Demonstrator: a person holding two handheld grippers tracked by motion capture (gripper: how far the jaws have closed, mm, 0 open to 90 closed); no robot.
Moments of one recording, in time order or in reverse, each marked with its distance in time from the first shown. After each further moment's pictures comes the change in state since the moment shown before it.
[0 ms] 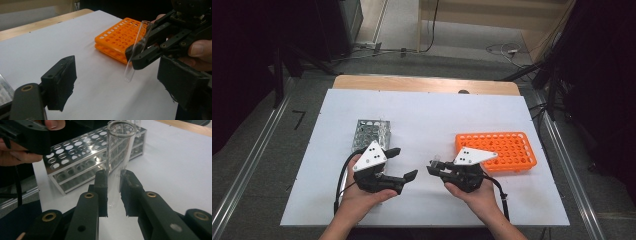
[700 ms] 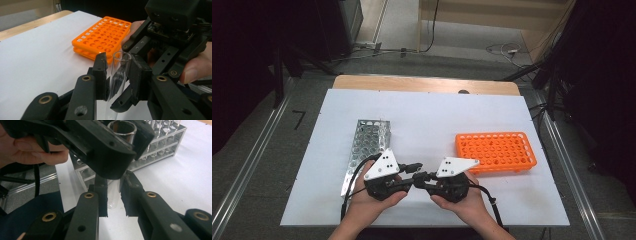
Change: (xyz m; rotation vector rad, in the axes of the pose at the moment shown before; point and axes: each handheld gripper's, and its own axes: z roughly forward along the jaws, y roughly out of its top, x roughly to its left) left arm -0.021 0.002 0.010 0.011 -0.105 0.080; right arm 0.033 0.005 0.019 0.055 0.101 -0.072
